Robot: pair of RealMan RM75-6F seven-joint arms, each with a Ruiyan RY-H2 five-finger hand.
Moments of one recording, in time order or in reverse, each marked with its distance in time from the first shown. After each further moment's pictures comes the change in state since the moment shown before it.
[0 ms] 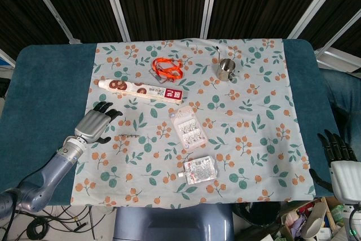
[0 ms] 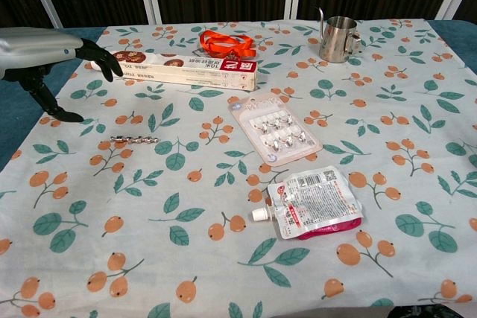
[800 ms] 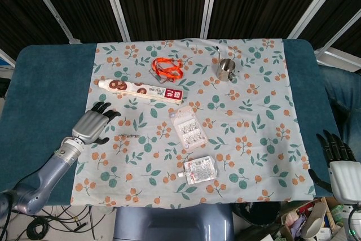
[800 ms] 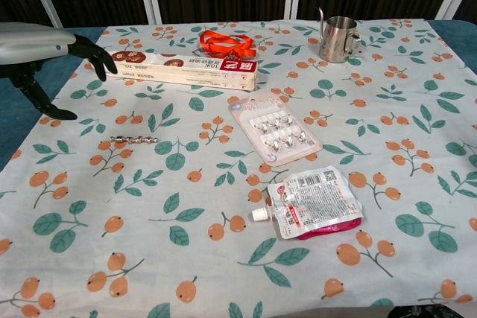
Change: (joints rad) left arm -0.001 0.035 0.014 -0.033 -0.015 0.015 0.001; right arm 0.003 0.003 -0.004 -0.004 -0.002 -0.009 -0.001
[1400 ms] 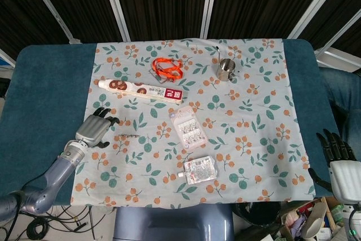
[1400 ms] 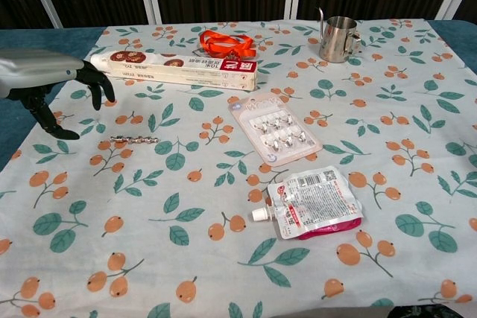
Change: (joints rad) left arm -0.019 -0.062 0.020 0.013 -0.137 -0.030 0.123; right arm 0.001 -0.007 0.004 0.017 -0.023 0.024 0.008
